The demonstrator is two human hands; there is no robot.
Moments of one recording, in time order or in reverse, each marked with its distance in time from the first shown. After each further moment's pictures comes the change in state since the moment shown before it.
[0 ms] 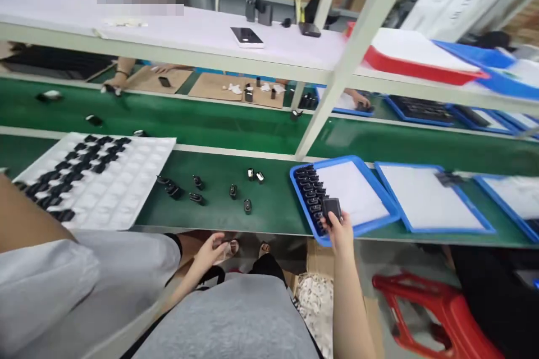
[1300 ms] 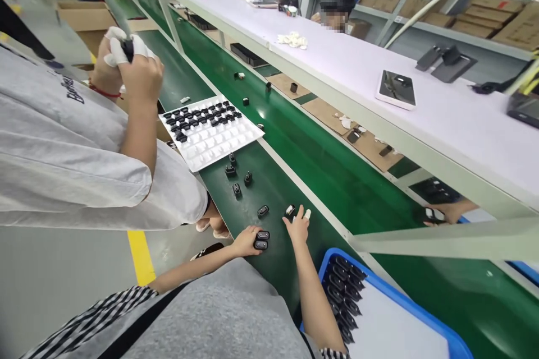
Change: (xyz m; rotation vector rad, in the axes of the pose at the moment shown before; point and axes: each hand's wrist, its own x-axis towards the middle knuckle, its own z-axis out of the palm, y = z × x) left_hand 0.072 0.059 0.071 0.318 0.300 0.021; right_hand 0.112 0.097 0.196 -1.484 -0.962 -0.472
